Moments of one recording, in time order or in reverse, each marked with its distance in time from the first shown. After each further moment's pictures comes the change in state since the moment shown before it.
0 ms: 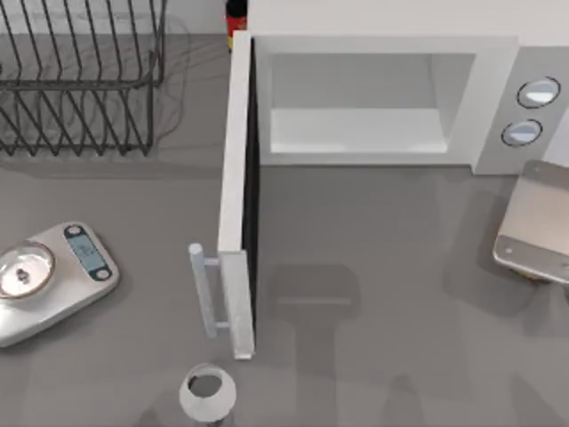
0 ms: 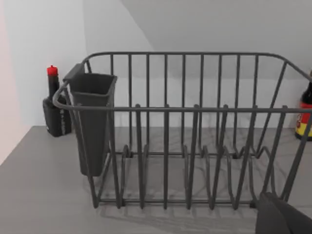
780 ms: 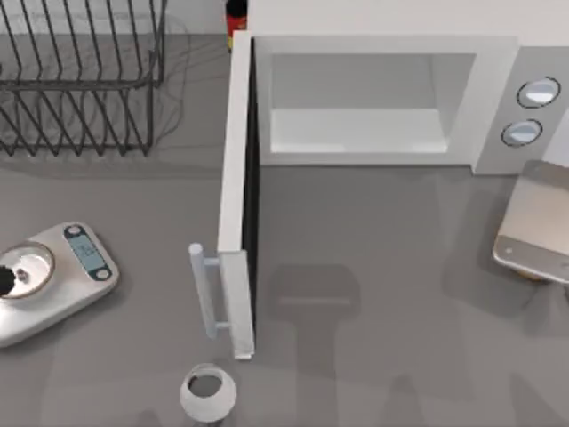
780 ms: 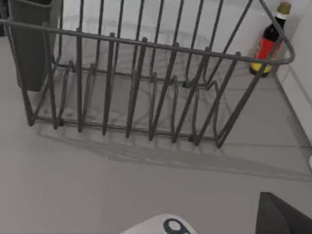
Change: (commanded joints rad) left arm -0.302 0.373 0.265 -0.174 -0.228 -0.154; right arm 0.000 0.000 0.000 0.000 0.000 0.000
